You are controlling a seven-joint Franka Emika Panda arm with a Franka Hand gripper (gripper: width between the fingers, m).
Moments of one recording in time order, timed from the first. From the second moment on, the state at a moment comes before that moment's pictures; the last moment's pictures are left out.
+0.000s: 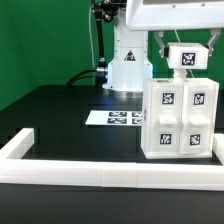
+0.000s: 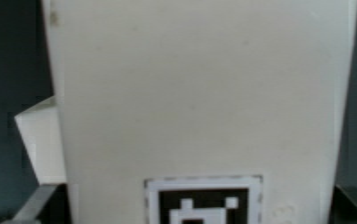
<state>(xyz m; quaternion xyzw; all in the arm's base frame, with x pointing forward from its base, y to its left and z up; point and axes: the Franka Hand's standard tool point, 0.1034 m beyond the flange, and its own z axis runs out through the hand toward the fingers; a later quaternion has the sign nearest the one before) 0.528 0.093 0.170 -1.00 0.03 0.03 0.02</state>
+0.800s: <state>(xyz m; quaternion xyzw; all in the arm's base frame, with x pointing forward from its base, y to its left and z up) 0.536 0.085 0.165 -1.00 0.03 0.01 0.02</state>
